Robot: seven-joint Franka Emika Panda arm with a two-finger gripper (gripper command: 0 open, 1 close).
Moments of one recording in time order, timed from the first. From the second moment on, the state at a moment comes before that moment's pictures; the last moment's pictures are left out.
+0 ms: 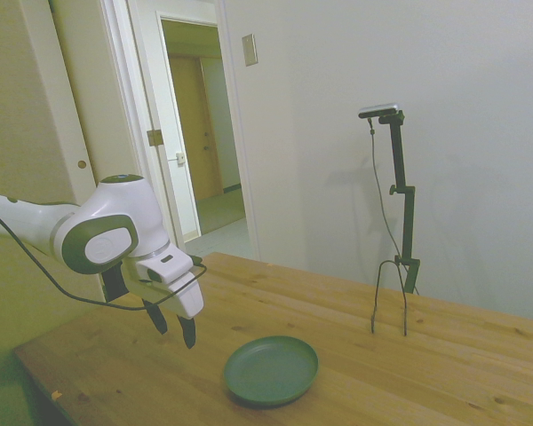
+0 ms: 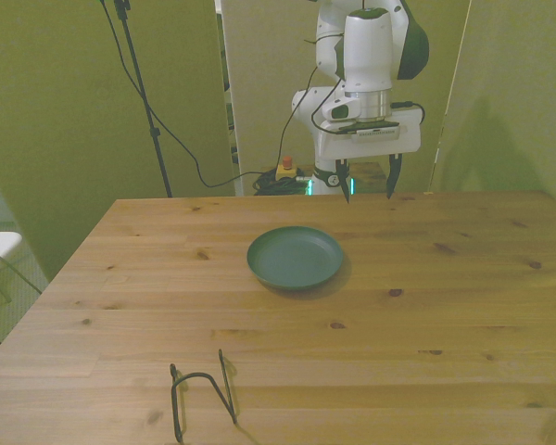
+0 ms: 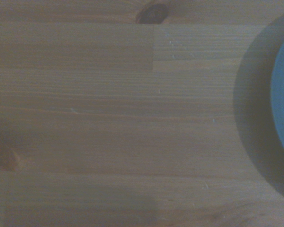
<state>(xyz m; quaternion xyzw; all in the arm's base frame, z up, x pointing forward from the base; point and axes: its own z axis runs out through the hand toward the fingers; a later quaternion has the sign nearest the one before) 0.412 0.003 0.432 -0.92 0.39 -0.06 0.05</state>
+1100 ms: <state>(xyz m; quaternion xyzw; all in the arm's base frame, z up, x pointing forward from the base) 0.510 -0.010 0.390 -0.86 0.48 -0.15 -0.08</state>
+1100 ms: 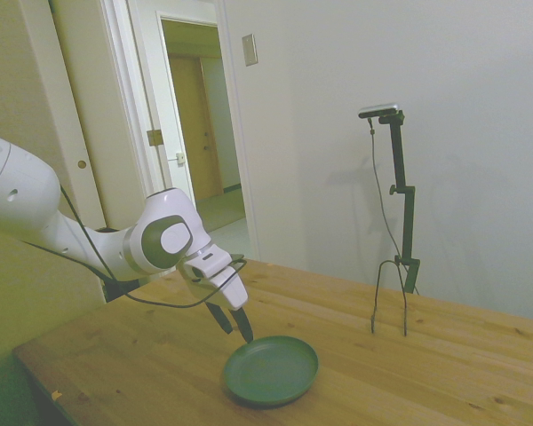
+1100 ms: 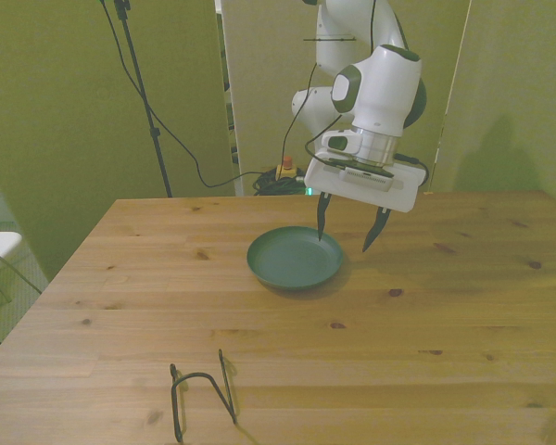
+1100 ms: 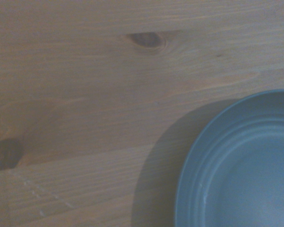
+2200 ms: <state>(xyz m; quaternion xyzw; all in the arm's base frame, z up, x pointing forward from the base) 0.493 -0.020 0.346 -0.85 0.48 -0.18 -0.11</state>
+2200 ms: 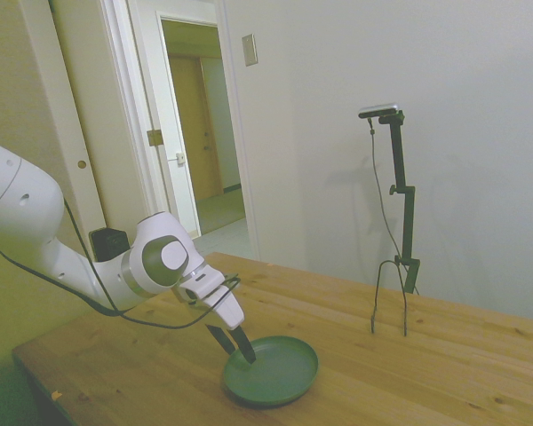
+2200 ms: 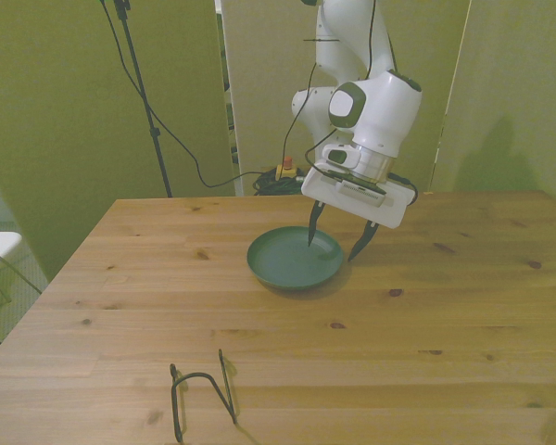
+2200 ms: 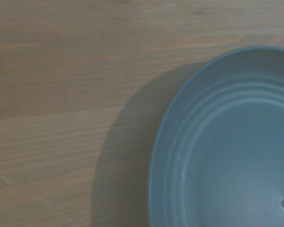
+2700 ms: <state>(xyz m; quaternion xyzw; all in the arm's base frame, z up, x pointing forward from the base) 0.492 -0.021 0.345 -0.84 0.50 -0.18 -0.11</state>
